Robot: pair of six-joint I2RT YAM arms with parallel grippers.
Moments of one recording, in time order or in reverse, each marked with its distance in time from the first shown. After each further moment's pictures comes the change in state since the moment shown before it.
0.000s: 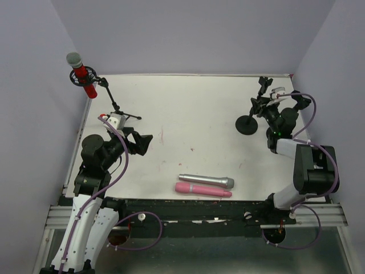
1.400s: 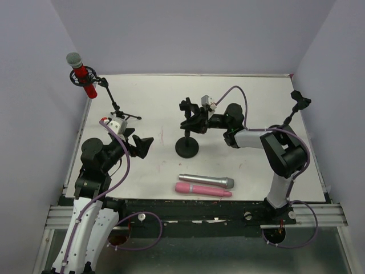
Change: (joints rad) left arm 0.005 -0.040 -0.037 0.034 0.046 0.040; right arm 0.574 0.319 0.296 0.115 -0.634 0.199
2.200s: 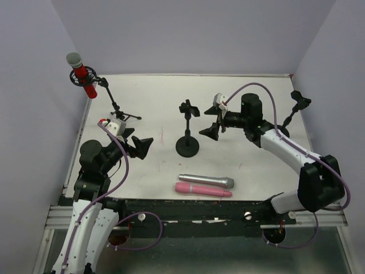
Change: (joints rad) left arm 0.000 -0.023 0.000 0.000 0.002 -0.002; right arm -0.091 -0.410 -0.012 -0.878 0.121 -0.515
